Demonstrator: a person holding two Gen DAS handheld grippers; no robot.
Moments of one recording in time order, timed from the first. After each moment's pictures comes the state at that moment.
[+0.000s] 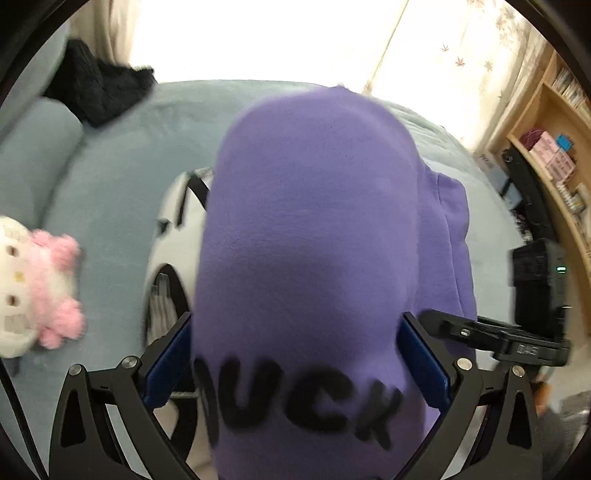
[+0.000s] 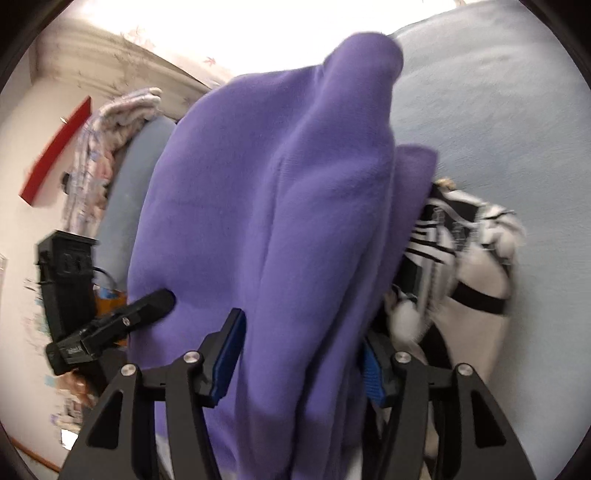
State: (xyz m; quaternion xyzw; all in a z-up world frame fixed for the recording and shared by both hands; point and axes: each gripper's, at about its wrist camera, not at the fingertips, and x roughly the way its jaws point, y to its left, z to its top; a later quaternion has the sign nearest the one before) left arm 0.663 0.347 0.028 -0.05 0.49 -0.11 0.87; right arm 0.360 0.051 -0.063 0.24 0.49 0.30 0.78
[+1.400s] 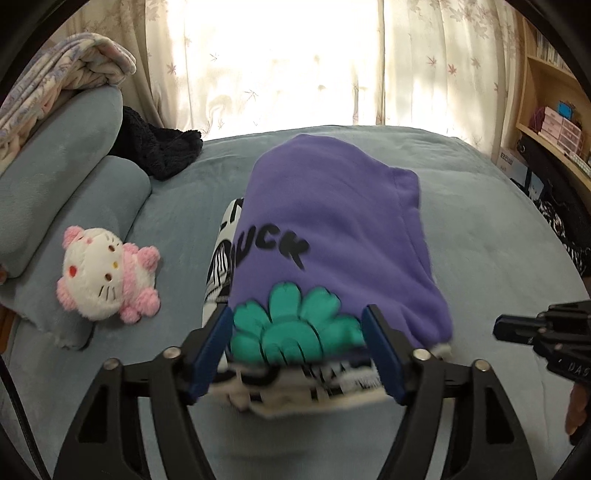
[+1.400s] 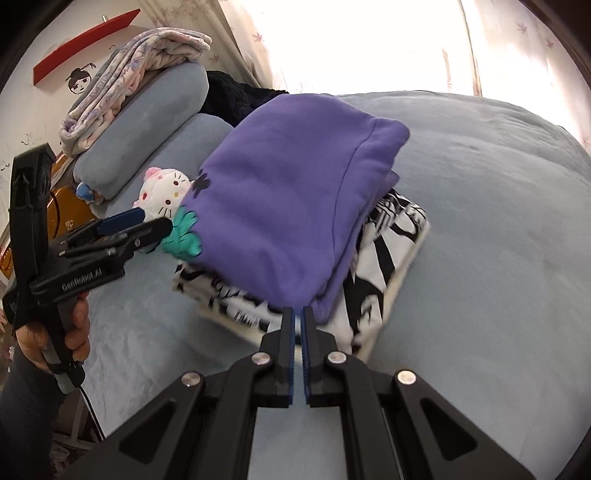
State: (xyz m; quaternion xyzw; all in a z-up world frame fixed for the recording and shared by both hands) left arm 0.496 0.300 0.090 0.04 0.41 -0.02 0.91; right arm 0.211 0.043 0.036 0.04 0.47 0.26 0.84
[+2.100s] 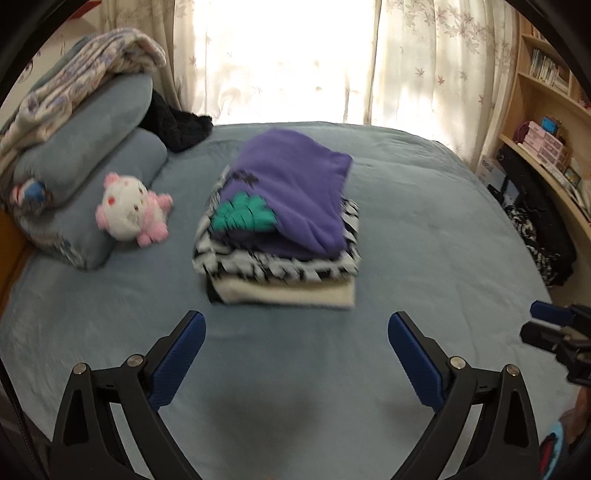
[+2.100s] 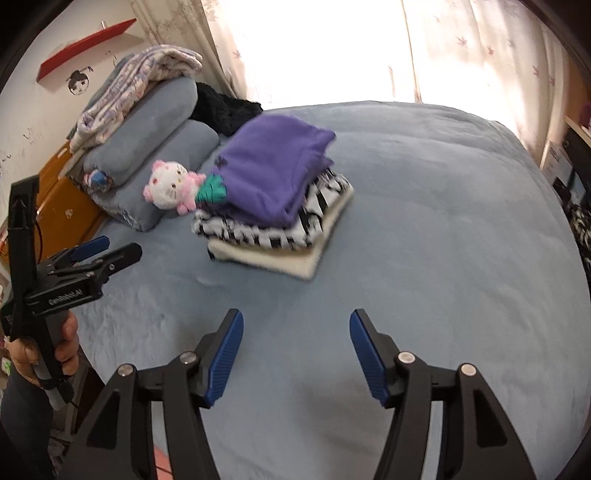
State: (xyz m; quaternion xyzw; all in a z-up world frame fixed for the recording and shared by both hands) left arm 0.292 0.232 0.154 -0.02 0.43 -0.01 0.90; right arm 0.017 -0.055 0.127 0.02 0.47 0.19 0.86
